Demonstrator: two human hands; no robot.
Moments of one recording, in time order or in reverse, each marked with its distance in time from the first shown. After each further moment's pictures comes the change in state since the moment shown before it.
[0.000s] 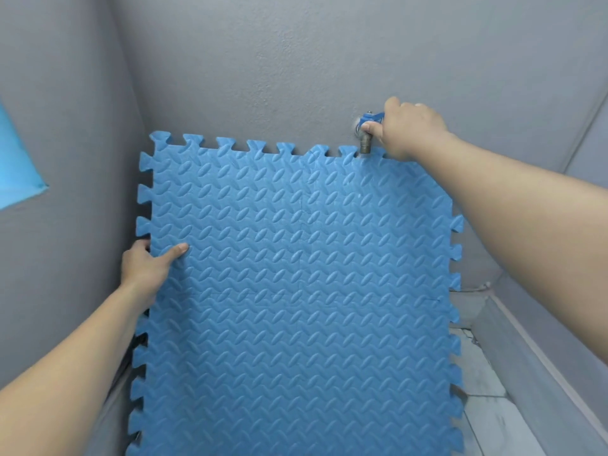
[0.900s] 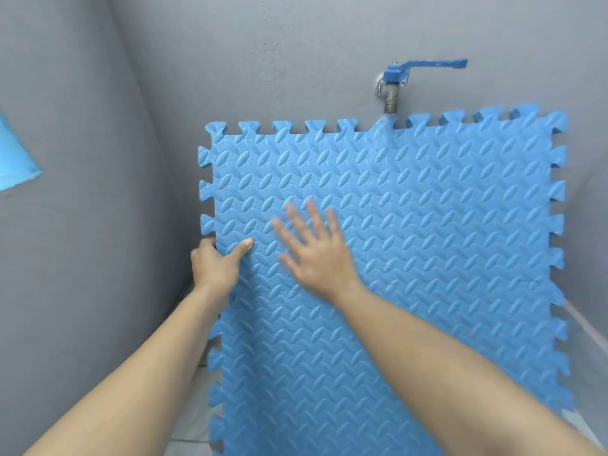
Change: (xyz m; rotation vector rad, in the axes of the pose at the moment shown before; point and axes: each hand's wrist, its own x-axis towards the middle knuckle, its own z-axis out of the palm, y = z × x) left_hand -0.038 -0.013 0.063 0.035 -0.094 0.018; right_hand -0.158 -0.162 0.192 0.194 0.243 -0.386
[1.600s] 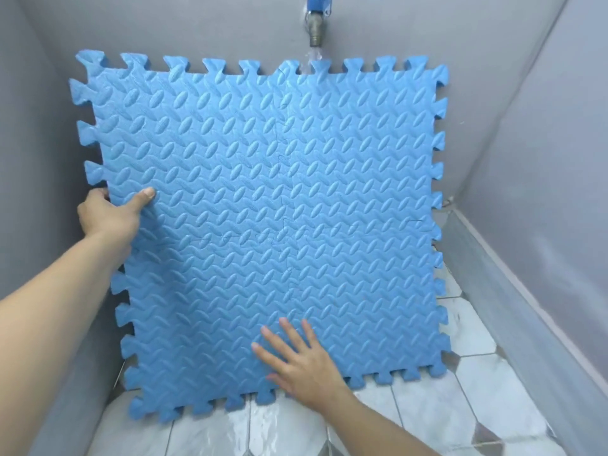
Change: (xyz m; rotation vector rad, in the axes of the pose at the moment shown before) left_hand 0.009 -0.005 -0.035 0.027 0.135 -0.047; right_hand -0.275 -0.074 0.005 0.031 -0.362 -0.118
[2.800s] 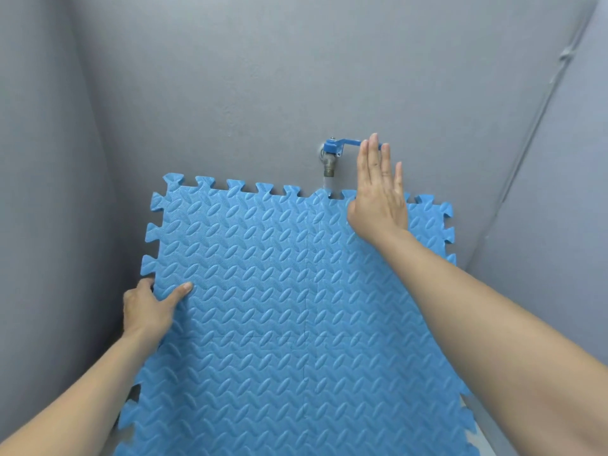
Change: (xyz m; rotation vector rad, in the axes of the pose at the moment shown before) left_hand -0.017 0.005 0.023 0.091 -0.153 0.055; right_hand 0.225 0.266 -0.261 -0.090 0.434 0.567
